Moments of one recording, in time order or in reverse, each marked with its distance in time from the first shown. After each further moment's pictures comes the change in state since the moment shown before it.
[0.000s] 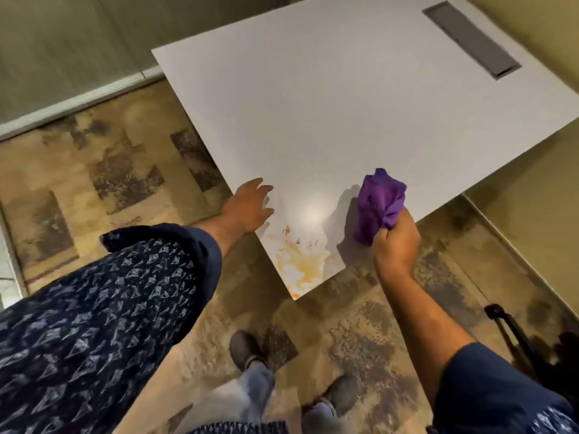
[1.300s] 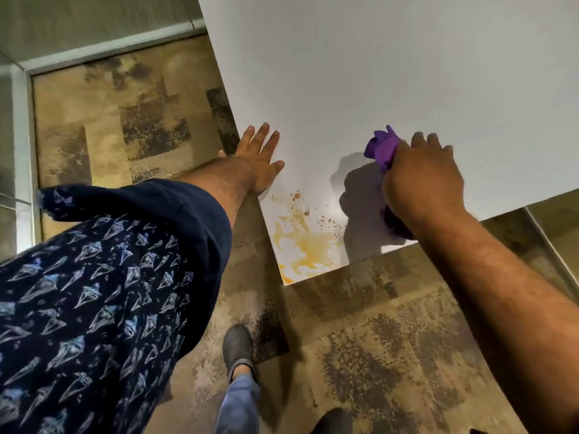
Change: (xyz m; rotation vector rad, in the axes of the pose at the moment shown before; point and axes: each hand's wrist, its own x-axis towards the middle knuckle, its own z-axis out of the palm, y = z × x) left_hand 0.020 -0.002 0.055 0.102 -0.107 -0.325; right_hand 0.079 -0.001 0.050 -1.026 -0.311 -0.675
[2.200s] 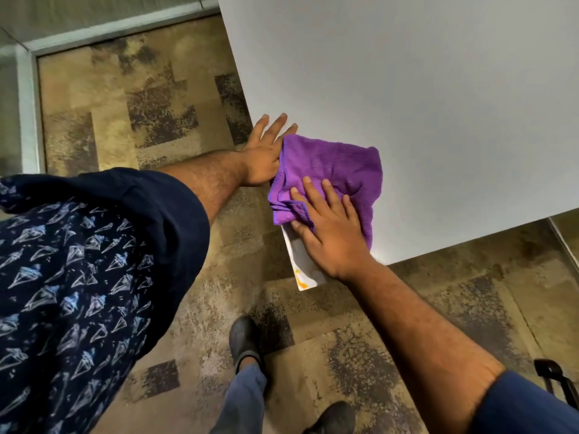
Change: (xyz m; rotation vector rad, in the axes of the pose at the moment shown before) left_hand 0.039 -0.042 0.005 -0.042 0.051 0.281; right_hand -0.051 -0.120 0.077 0.559 -0.222 -0.408
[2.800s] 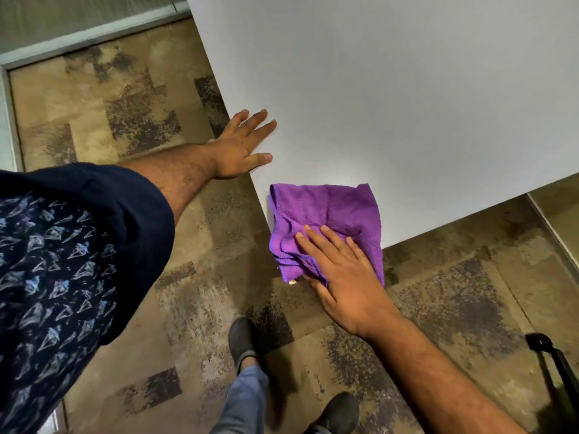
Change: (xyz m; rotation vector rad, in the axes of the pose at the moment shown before) left_hand 0.002 -0.023 -0.011 0.066 0.004 0.092; right_hand -0.100 0.010 0.005 -0.011 -0.054 -0.016
